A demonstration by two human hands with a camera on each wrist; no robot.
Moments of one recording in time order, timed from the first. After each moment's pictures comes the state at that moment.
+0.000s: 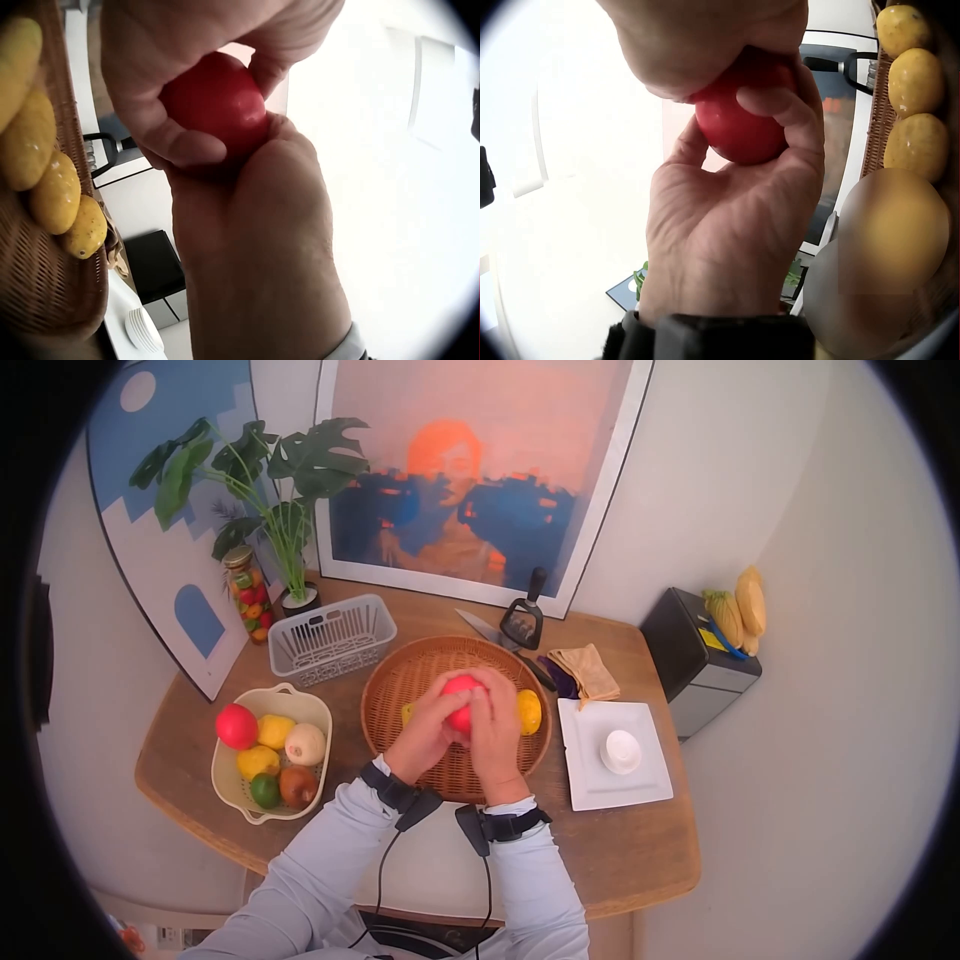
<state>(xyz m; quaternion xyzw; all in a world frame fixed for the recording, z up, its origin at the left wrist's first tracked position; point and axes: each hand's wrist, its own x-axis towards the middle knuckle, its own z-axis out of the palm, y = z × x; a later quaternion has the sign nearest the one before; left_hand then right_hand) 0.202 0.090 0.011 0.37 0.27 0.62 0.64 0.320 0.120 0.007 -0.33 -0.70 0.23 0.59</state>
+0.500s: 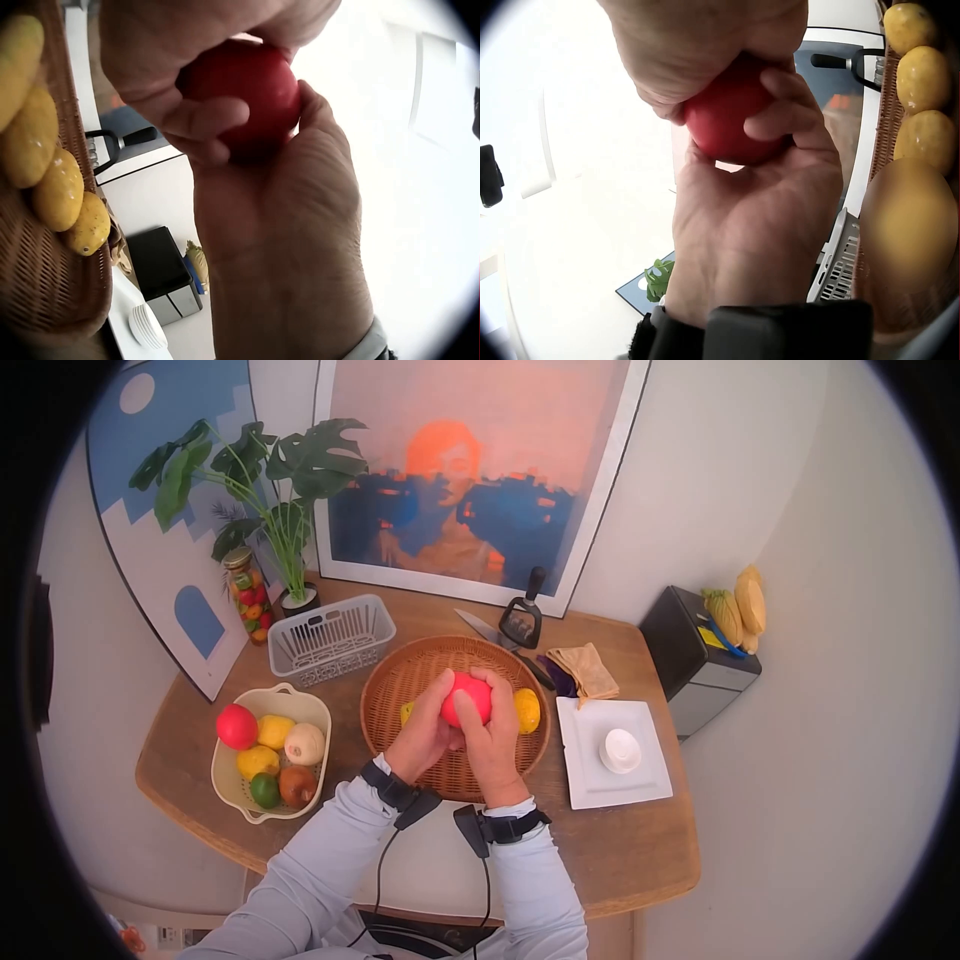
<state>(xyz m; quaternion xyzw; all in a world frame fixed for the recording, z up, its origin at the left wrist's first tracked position) 0.193 0.102 -0.009 0.35 0.23 0.59 0.70 0.320 0.106 0.019 -0.32 -0.67 0.34 0.58</state>
